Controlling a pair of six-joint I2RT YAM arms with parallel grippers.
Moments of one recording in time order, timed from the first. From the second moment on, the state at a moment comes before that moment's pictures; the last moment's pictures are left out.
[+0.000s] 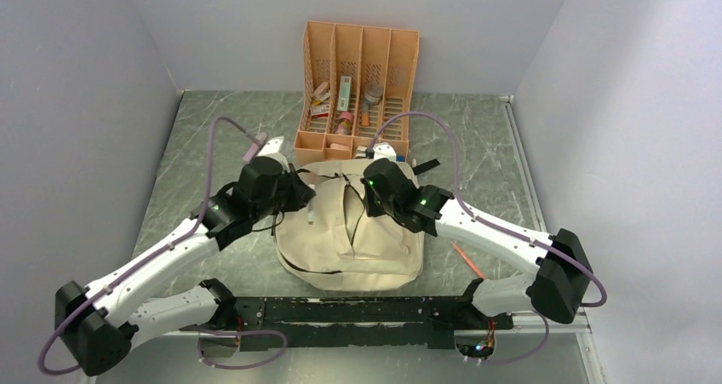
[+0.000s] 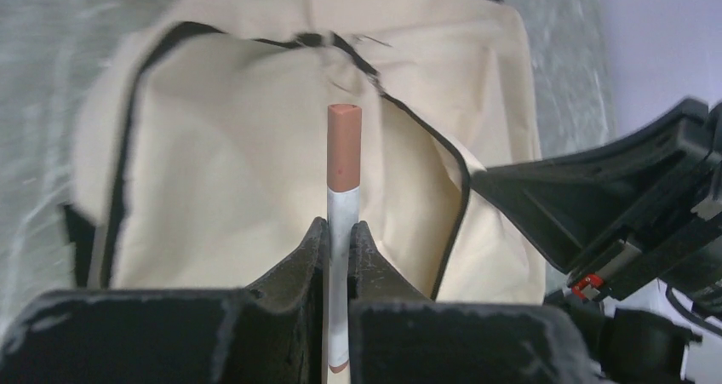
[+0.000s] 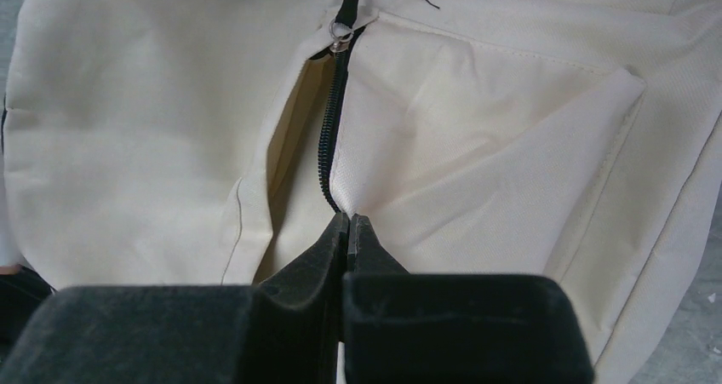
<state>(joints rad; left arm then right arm) -0.72 0.95 0.84 -0.43 -0.21 -0.74 0.91 1.31 0.98 -0.41 0.29 0.48</state>
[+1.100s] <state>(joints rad) -0.81 1.34 0.78 -0.07 0.12 -0.73 0.90 1.21 0.93 -0.33 0.26 0.48</state>
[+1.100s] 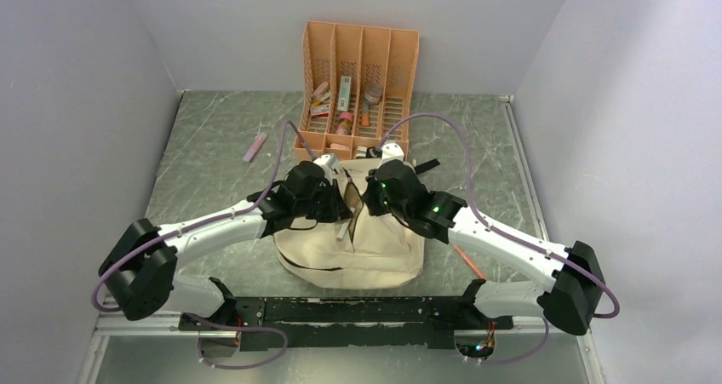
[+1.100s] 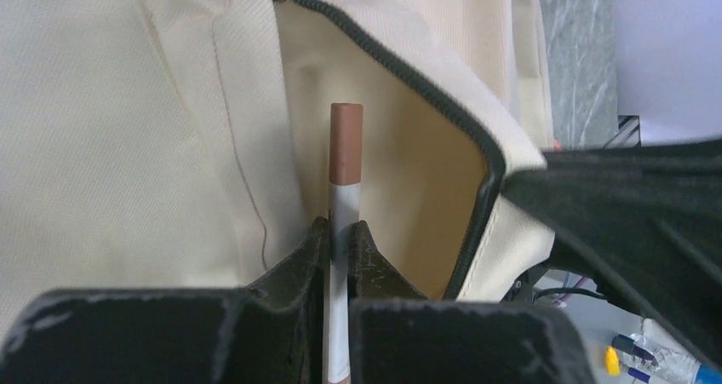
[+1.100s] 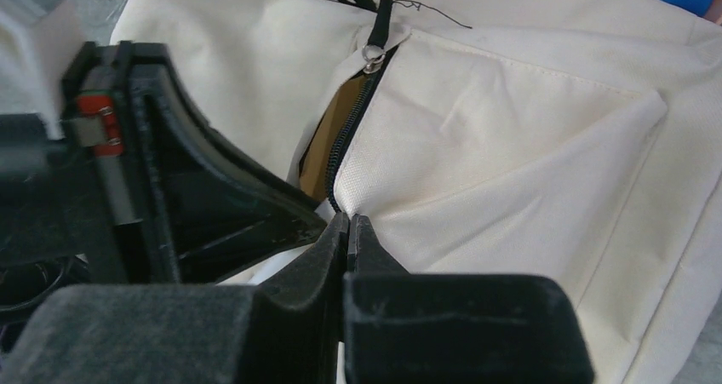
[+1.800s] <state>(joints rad) -0.81 1.51 0.86 0.05 0.15 -0.79 0.90 1.20 0.89 -0.27 0.20 0.43</state>
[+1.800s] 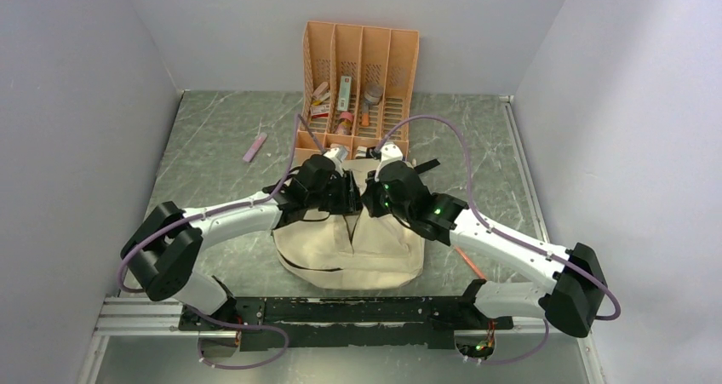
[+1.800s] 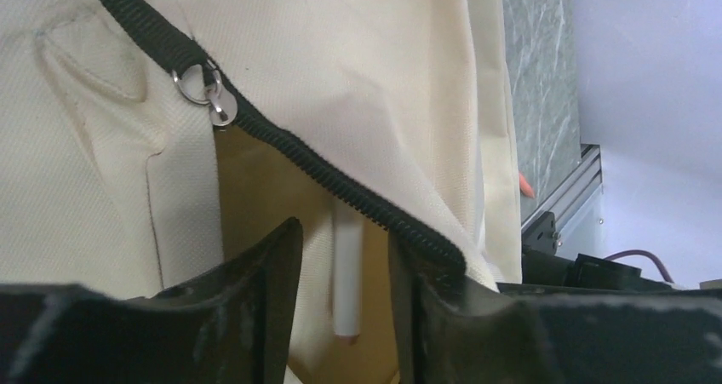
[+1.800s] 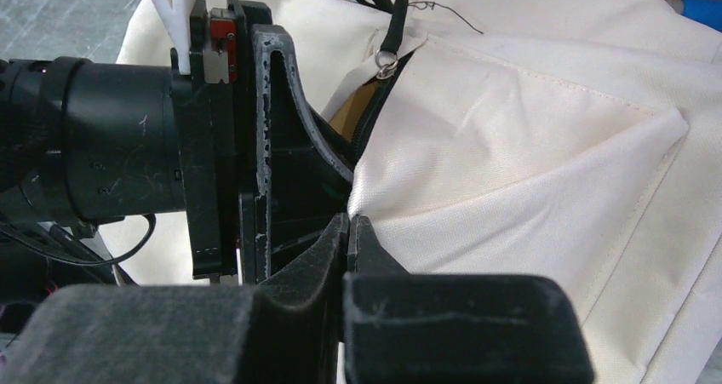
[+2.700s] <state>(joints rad) -0.51 1.13 0.94 -0.41 -0.17 -0.59 0.90 1.17 0.86 -0.26 0.25 0.45</state>
